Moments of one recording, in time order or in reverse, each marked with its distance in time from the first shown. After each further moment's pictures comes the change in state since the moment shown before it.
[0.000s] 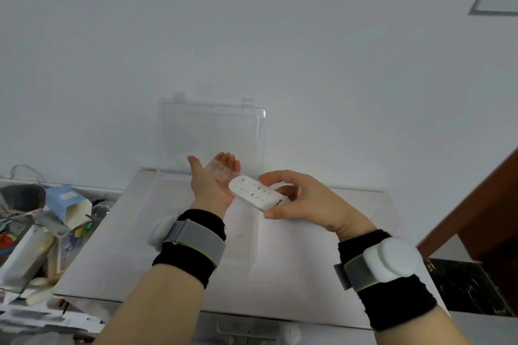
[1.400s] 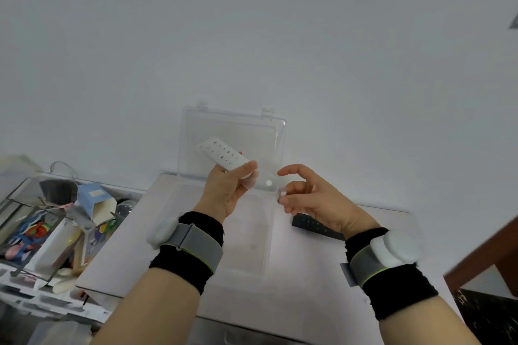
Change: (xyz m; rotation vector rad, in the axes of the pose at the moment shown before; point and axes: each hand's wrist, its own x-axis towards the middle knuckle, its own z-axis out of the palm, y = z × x) left_hand -0.016 0.018 0.010 0.552 -0.048 0.123; right_hand 0.043 0.020 -0.013 0.370 -0.113 -0.027
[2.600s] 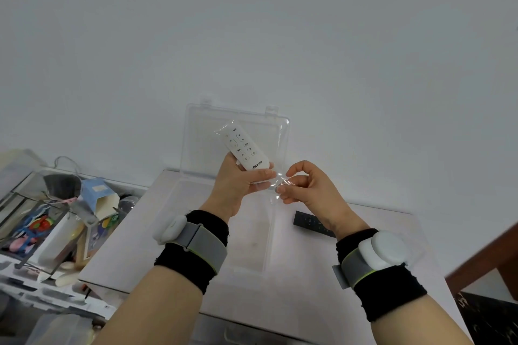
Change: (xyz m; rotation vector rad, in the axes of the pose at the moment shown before) left_hand -0.008 -0.003 0.006 0.292 -0.180 0.166; right_hand 0.010 0.002 0.012 -0.041 0.263 -0.108
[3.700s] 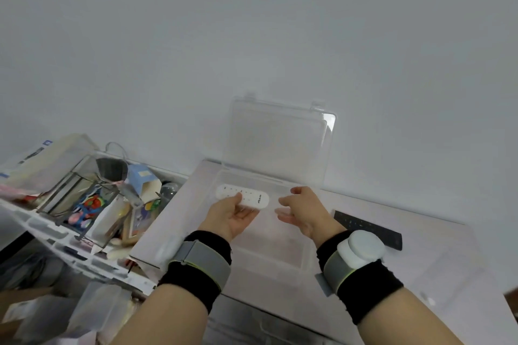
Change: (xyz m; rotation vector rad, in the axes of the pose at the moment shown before) left_hand -0.022 -0.040 -0.097 -0.517 0.539 -0.494; right_hand 0.034 0.054 0.097 0.084 0.133 0.514
